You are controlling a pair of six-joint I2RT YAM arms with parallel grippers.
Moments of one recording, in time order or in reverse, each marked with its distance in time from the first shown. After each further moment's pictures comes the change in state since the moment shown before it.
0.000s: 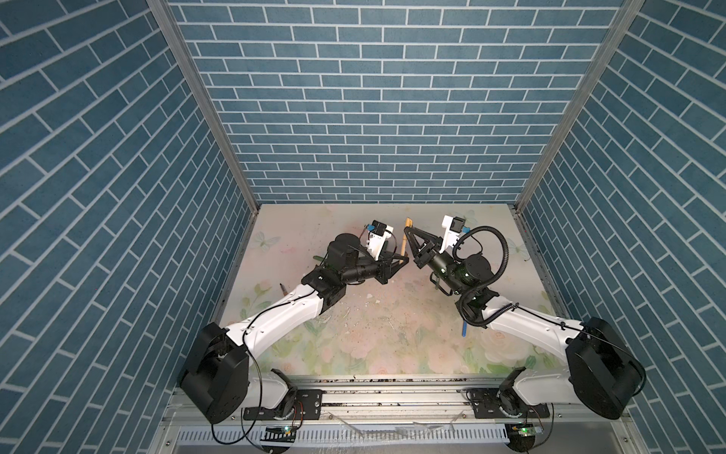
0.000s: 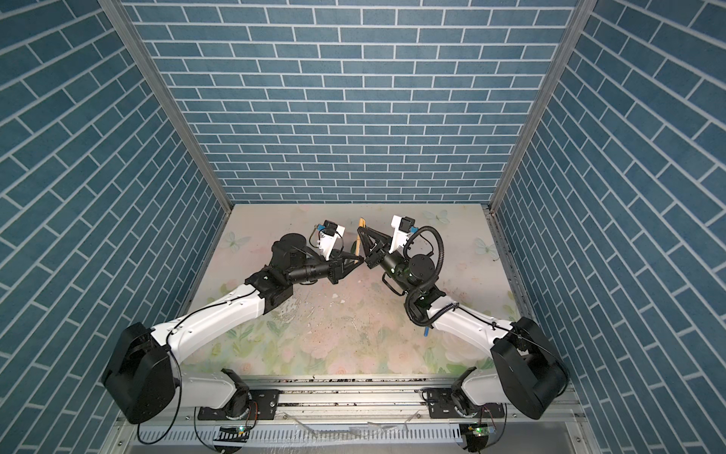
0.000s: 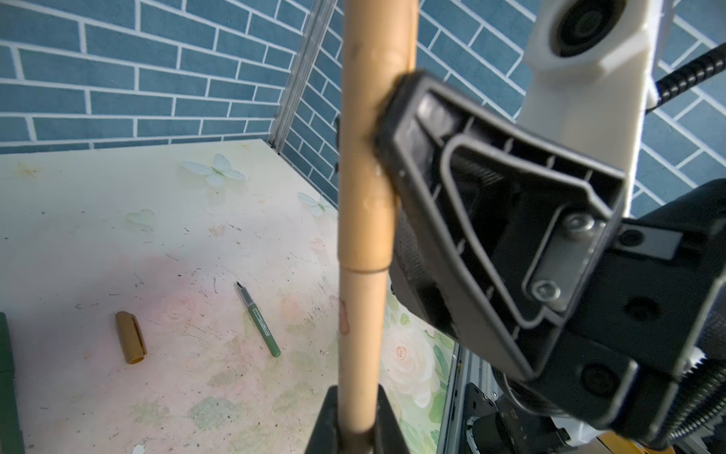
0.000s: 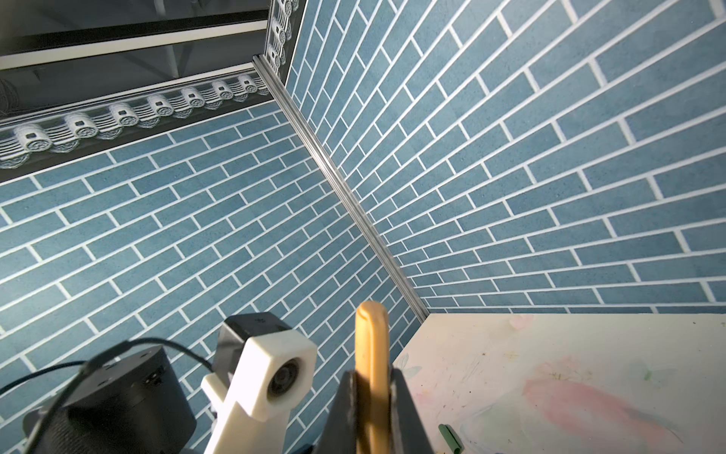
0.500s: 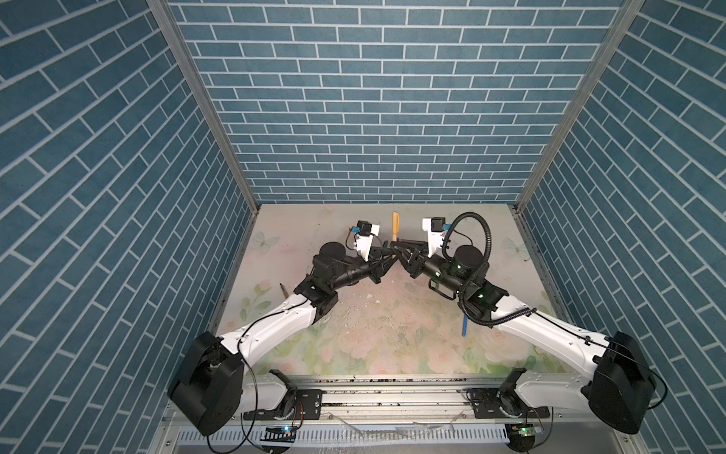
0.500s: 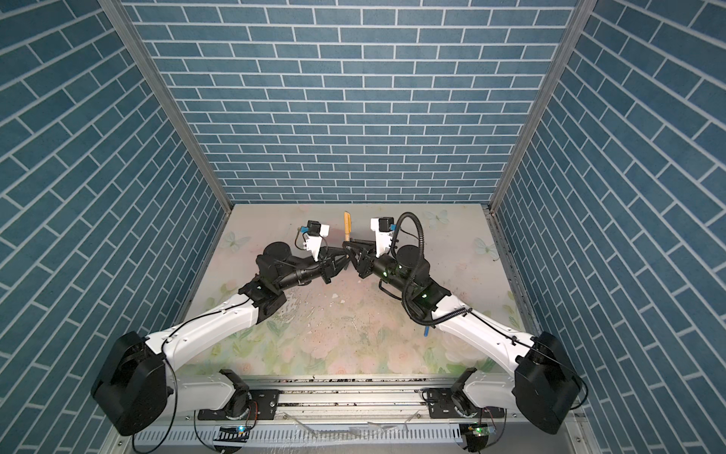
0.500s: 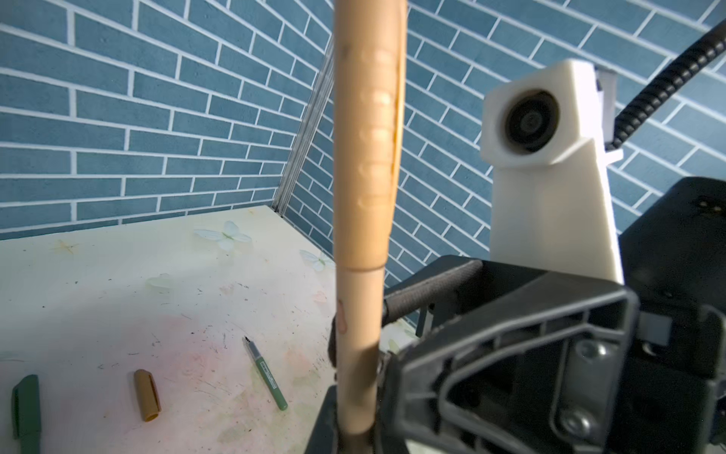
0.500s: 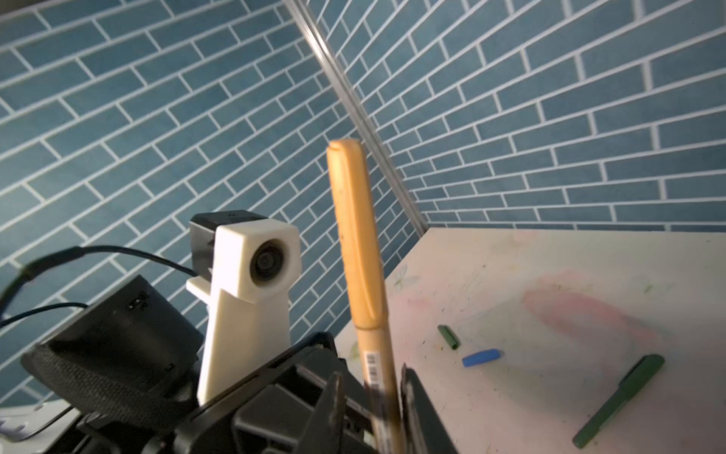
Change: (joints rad) left arm 0.008 -0.102 -0.237 0.355 -0.051 -0.044; right arm 0.074 -0.107 0.204 -0.578 -0.100 -0.130
